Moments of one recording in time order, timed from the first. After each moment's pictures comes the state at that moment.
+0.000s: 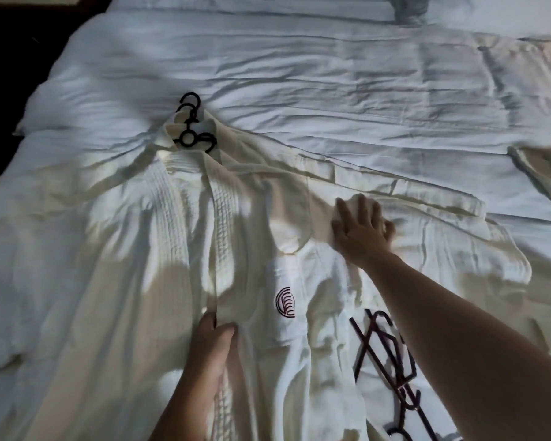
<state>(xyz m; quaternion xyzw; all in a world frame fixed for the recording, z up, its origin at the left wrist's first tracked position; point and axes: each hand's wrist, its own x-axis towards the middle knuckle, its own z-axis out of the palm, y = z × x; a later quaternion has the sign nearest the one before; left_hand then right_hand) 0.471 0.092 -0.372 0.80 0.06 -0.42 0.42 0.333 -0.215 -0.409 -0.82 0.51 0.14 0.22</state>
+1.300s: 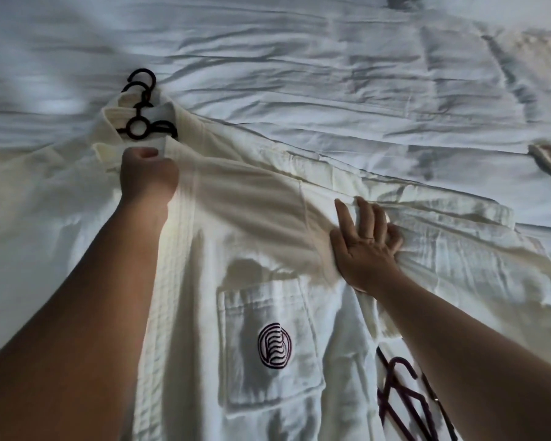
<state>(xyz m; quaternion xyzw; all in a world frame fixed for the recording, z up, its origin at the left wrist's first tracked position) 0.677 -0.139 -0.390 0.84 -0.08 -0.22 0.48 0.338 -0.236 -0.465 -0.84 0.51 0.04 0.17</state>
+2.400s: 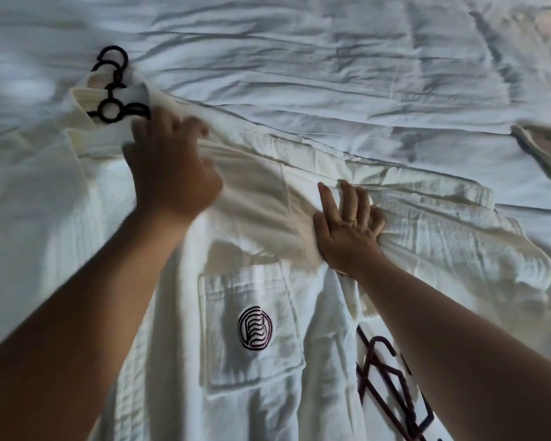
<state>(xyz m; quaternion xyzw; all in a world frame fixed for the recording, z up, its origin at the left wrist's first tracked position) 0.594 -0.135 -0.357 0.88 -0.45 0.05 0.14 0.337 -0.237 -0.469 -0.84 0.51 0.03 0.19</state>
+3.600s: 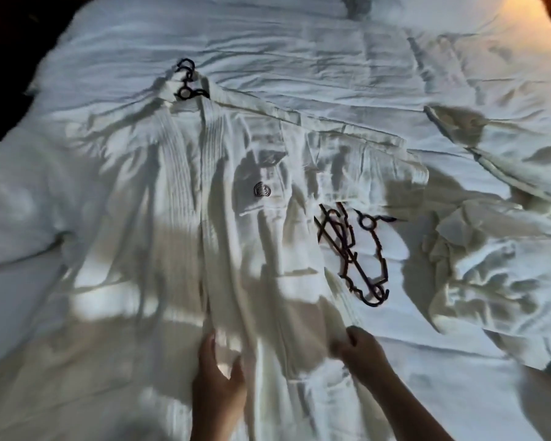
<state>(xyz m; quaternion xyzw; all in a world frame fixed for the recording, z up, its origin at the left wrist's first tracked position) 0.263 0.334 -0.319 0.90 -0.09 -0.29 0.32 0.070 0.158 -0.330 -0.62 0.64 0.09 0.45</state>
